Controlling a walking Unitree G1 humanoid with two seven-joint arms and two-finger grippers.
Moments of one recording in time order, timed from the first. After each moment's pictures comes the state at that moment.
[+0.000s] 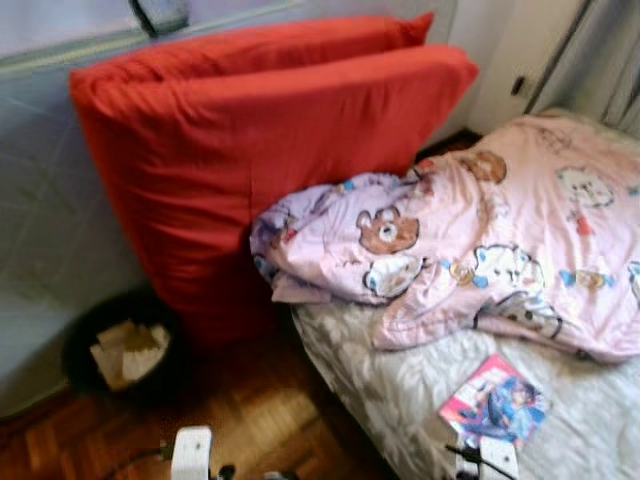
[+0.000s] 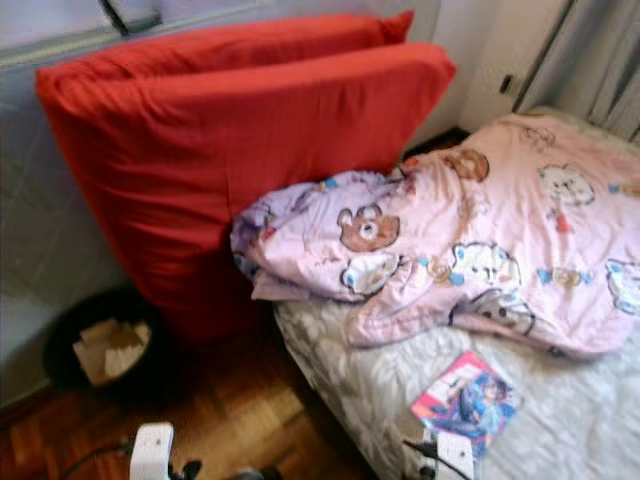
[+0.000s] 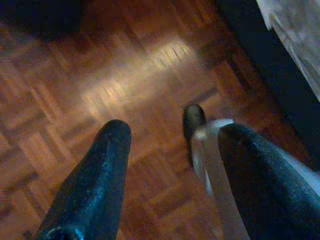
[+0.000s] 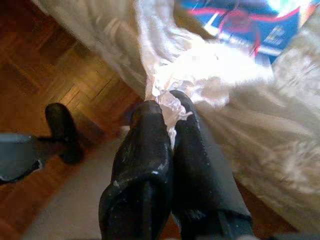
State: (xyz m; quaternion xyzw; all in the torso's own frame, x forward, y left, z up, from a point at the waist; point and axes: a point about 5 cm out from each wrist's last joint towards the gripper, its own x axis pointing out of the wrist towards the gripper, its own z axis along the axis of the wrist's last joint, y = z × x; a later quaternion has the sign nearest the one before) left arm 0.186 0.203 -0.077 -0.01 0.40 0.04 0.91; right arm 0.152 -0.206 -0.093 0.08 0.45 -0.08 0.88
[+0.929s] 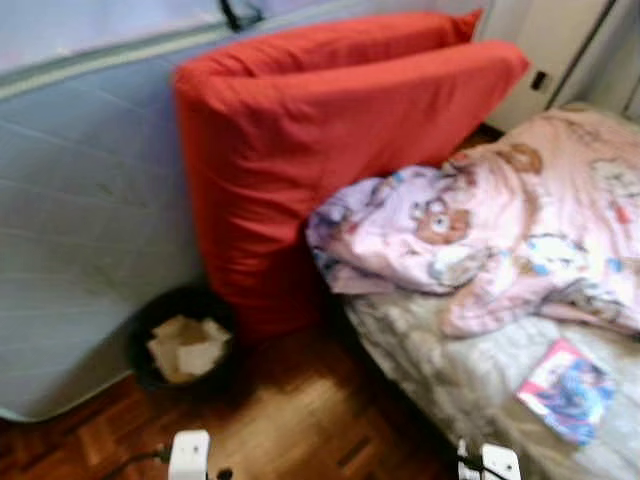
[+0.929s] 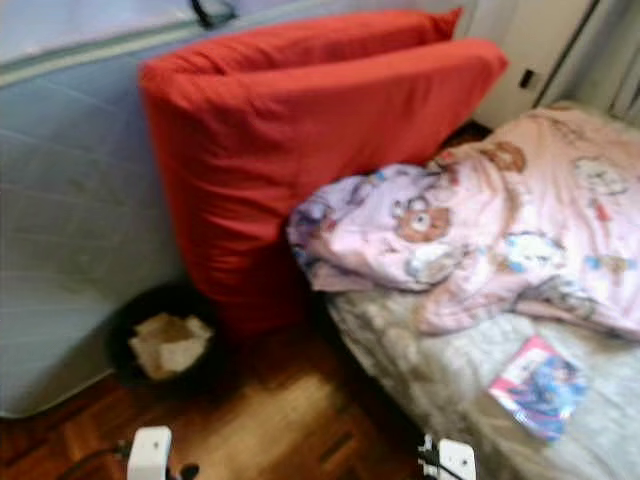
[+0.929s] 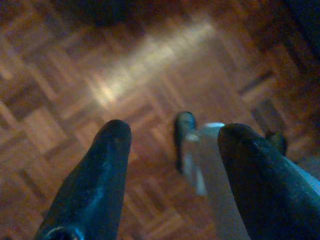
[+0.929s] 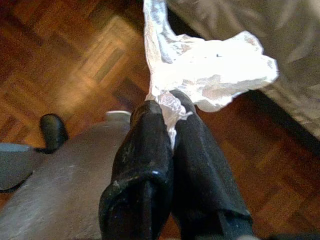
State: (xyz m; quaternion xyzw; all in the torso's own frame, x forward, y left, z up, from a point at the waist) left arm 0.179 0.205 -0.080 -0.01 0.42 0.04 0.91; right arm 0.149 -0.207 -0.094 0.09 0.46 -0.08 0.88
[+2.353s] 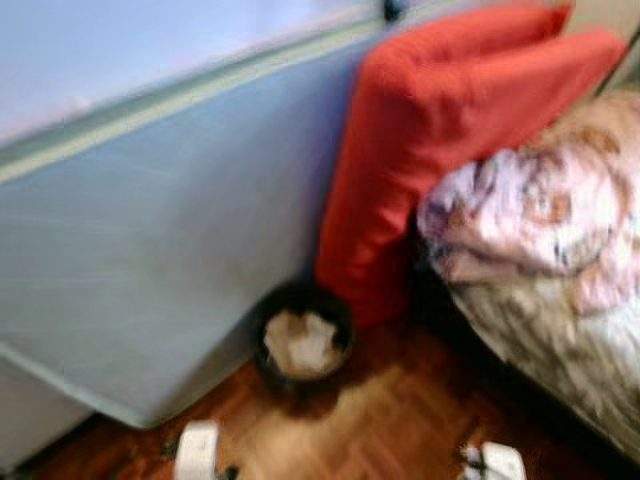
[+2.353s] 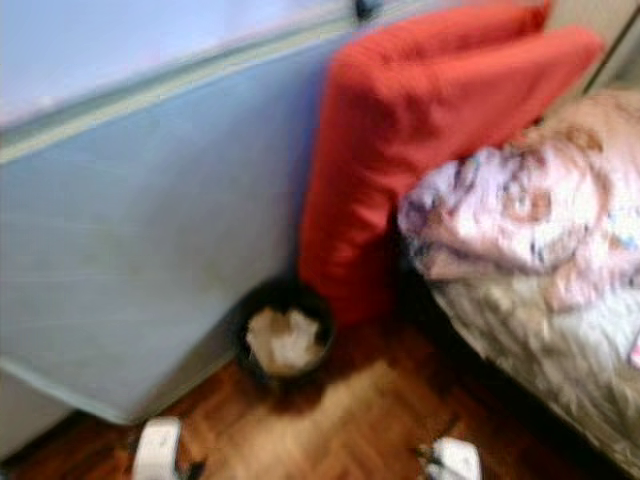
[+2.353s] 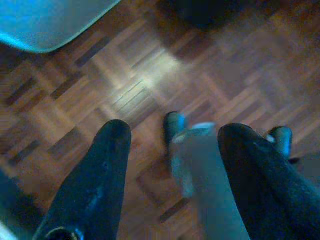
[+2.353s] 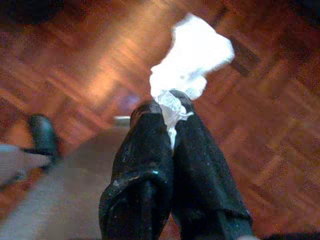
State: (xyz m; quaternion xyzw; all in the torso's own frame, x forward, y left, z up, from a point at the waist) left arm 0.175 0.203 -0.083 0.00 0.43 0.03 0.90; right arm 0.149 -0.205 -0.094 0.09 0.45 -0.08 0.88
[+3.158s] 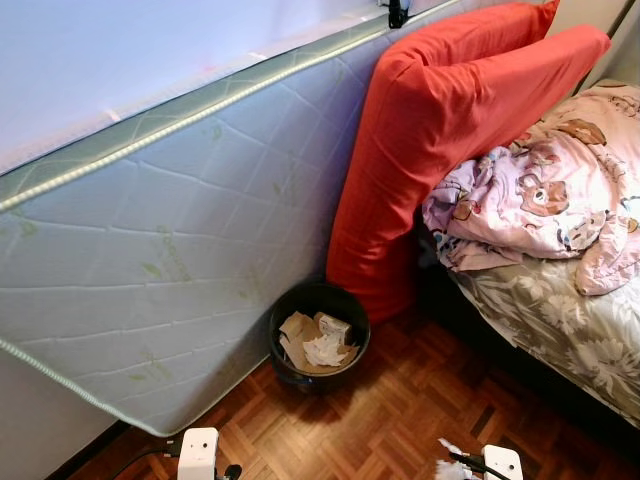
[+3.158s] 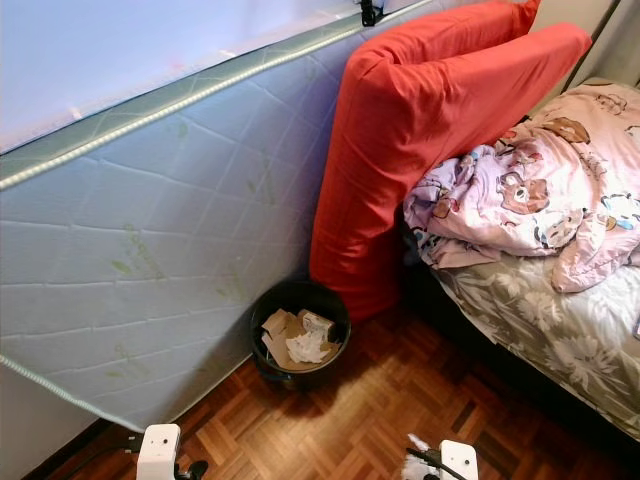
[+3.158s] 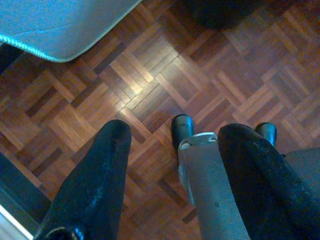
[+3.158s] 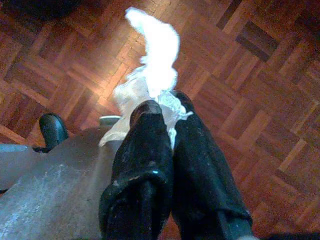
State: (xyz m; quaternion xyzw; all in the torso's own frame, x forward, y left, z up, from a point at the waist) left arm 0.181 0.196 -0.081 -0.01 0.42 0.03 0.91; right arm 0.148 -0.210 -0.094 0.08 0.46 -0.08 0.88
